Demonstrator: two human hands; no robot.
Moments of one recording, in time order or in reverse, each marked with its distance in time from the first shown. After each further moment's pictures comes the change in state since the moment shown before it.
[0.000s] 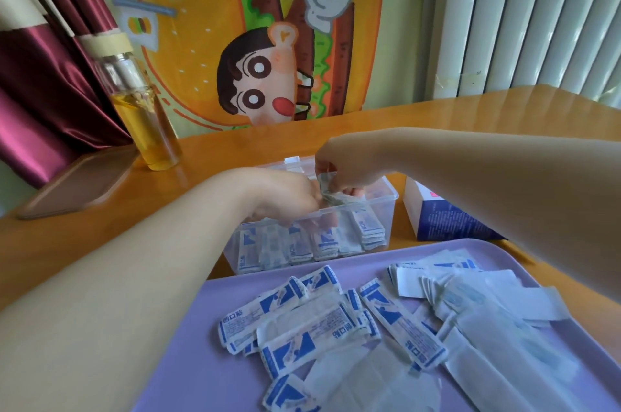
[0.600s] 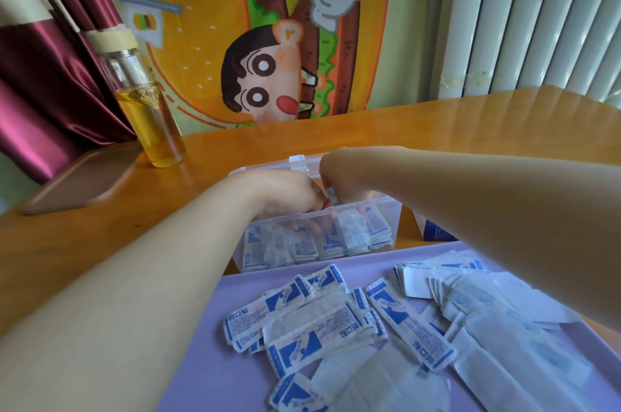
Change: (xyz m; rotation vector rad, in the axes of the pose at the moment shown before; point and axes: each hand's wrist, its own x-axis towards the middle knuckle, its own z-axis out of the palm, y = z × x) left_hand 0.015 -0.011 0.004 -0.195 -0.007 -0.024; right_hand 0.008 -0.023 0.015 -0.696 -0.138 0.059
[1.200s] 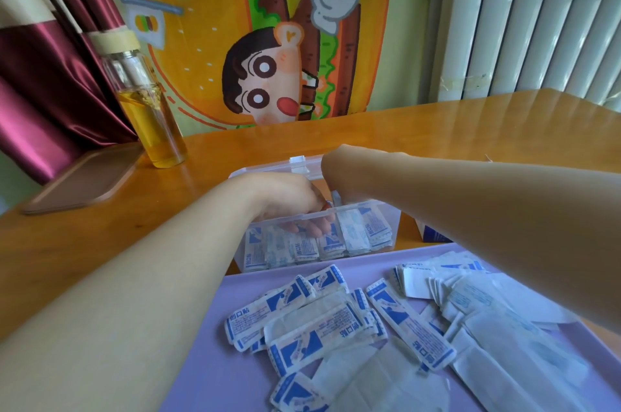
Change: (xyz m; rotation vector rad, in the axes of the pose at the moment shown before) left_hand -0.003 -0.003 0.001 -0.082 0.022 -0.016; right_hand 0.004 0.001 0.004 0.085 0.135 0.030
